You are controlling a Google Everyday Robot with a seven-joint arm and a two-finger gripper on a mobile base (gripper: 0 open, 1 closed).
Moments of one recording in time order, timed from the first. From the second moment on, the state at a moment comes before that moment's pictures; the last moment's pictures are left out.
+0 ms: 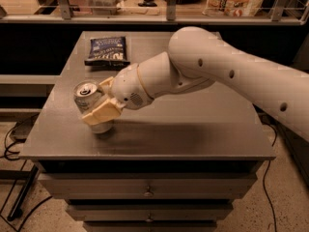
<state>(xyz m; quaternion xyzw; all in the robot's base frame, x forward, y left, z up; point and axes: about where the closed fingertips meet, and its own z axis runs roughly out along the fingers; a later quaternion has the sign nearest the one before) 0.480 0.152 0.888 -0.62 0.59 0.38 0.36</state>
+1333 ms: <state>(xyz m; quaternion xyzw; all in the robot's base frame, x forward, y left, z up) 0.545 0.106 0.901 -0.72 0.64 0.07 0.25</state>
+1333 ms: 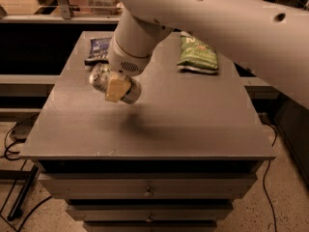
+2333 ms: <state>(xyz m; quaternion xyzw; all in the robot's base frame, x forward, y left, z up) 0.562 0.073 0.838 -0.75 0.63 -0.04 0.18</state>
